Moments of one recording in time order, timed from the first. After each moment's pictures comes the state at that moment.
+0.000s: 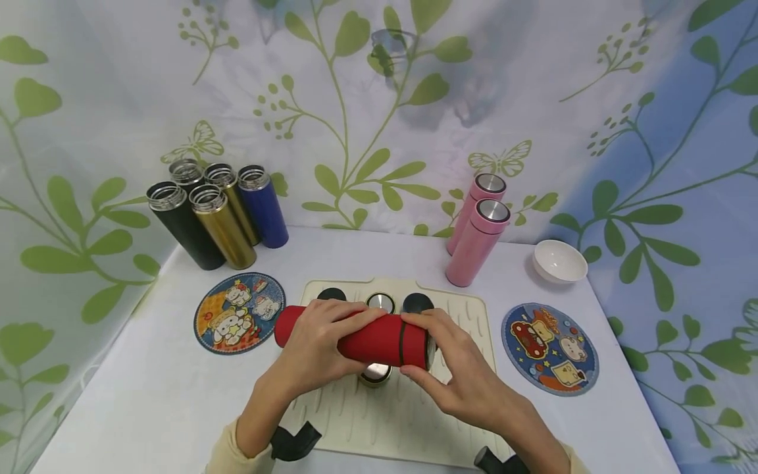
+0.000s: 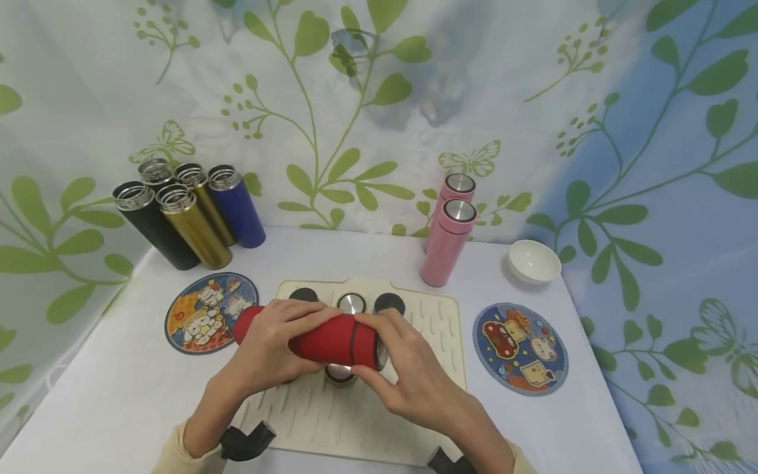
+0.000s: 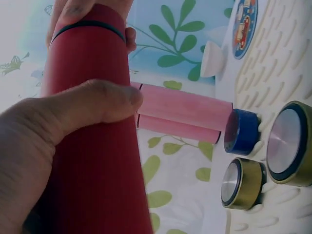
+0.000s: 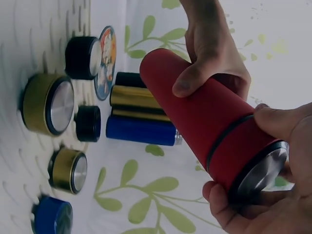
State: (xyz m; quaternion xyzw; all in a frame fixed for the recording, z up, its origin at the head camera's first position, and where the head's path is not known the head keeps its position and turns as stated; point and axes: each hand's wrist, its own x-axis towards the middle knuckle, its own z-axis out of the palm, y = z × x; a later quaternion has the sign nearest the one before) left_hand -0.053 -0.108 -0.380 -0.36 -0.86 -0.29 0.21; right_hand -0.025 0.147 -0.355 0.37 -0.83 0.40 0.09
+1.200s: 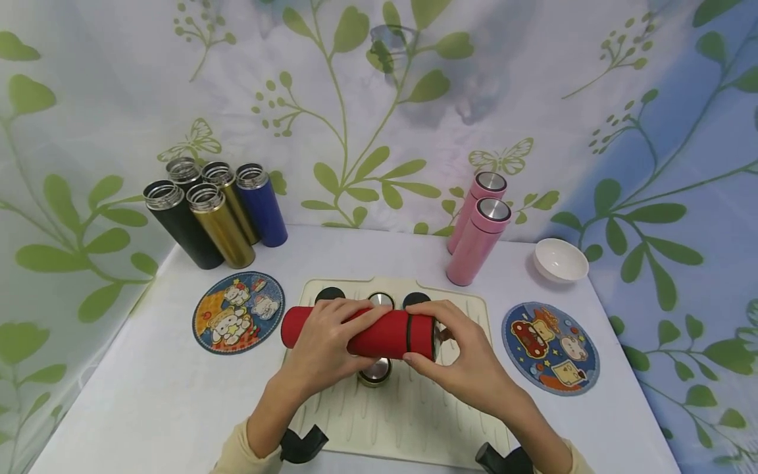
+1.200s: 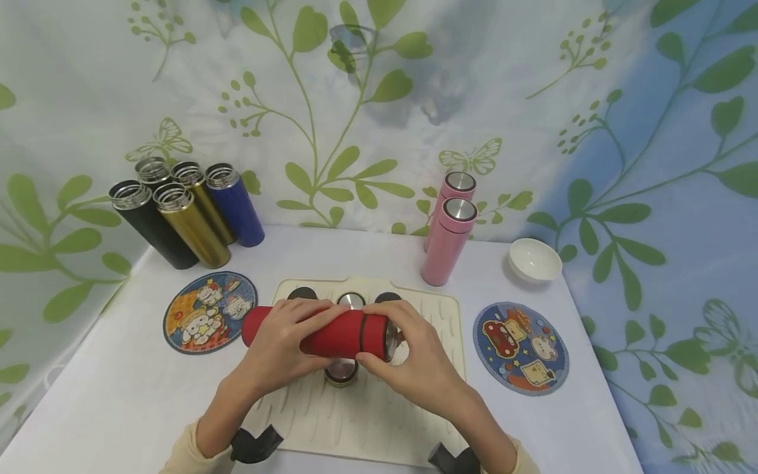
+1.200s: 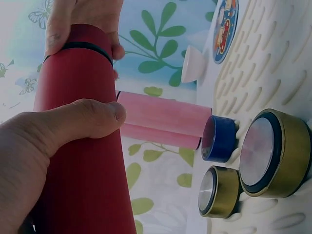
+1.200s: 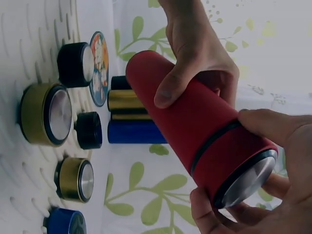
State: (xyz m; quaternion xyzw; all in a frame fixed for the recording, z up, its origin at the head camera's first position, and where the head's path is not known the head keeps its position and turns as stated) left_hand -0.059 -0.094 -0.389 -0.35 -0.87 -0.26 0.23; right_hand -0.037 0.154 -0.357 0.26 -0.84 0.48 0.05
